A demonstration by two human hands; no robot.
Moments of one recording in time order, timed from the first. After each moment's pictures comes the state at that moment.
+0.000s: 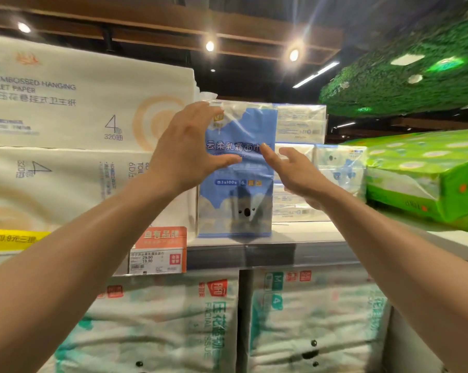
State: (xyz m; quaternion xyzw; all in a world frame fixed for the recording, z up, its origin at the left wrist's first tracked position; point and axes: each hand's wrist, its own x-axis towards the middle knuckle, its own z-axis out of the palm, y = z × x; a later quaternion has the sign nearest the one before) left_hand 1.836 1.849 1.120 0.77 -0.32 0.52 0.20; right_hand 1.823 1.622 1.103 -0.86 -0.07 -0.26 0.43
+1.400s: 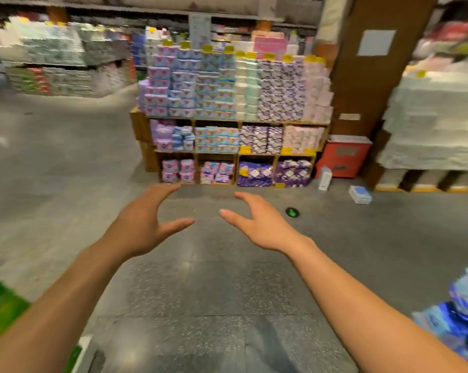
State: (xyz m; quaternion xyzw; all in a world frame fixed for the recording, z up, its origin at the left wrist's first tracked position) left_hand 1.211 1.153 0.774 0.57 -0.77 -0.09 0.26; right_hand 0.957 1.151 0.773 -0.74 0.58 -0.23 0.25
